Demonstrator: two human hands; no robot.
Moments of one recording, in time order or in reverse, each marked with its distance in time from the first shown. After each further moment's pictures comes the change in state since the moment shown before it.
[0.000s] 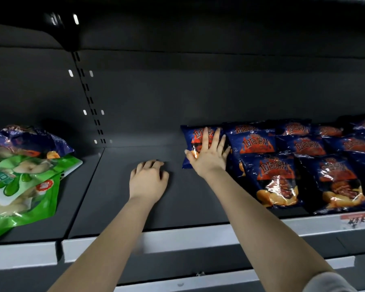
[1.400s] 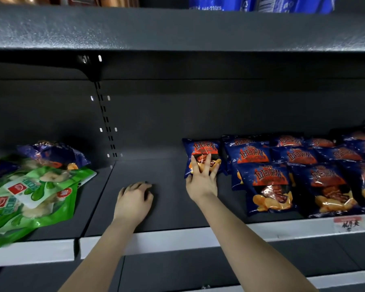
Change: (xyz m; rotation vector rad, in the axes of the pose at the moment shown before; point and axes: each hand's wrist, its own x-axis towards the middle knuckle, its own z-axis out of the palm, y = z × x) left_hand -0.036 -0.047 -0.015 -0.007 0.066 0.008; right_hand -0.052 -0.019 0.008 0.146 -0.058 -0.015
